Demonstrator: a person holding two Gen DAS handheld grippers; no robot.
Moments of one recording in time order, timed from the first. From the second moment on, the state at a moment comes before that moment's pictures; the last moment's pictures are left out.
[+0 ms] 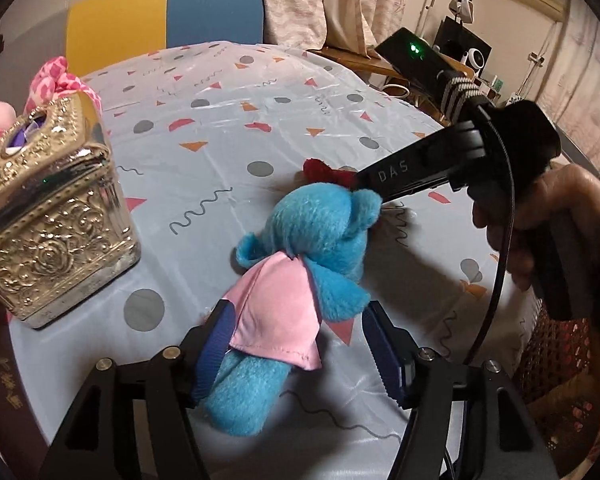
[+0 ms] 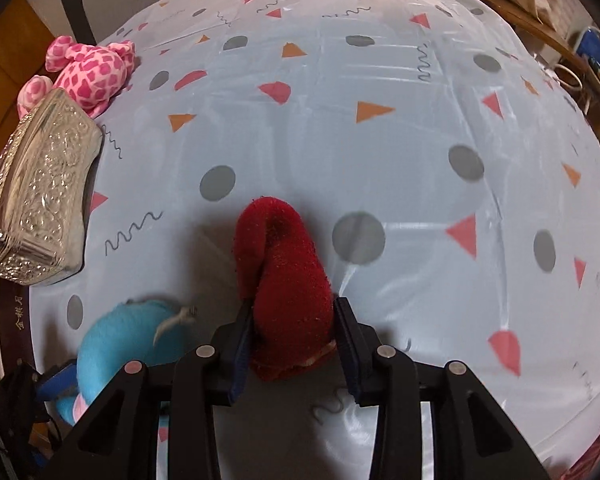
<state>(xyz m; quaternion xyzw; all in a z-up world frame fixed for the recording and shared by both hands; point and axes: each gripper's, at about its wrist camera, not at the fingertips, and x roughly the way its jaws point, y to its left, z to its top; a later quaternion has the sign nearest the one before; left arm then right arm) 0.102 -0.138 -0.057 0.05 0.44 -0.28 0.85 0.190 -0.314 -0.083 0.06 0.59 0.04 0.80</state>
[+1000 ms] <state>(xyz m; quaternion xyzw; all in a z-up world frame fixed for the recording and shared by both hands) 0.091 -0.133 -0.045 0.07 0.43 -0.21 0.87 0.197 -0.306 -0.088 0.00 0.56 0.06 0.83</state>
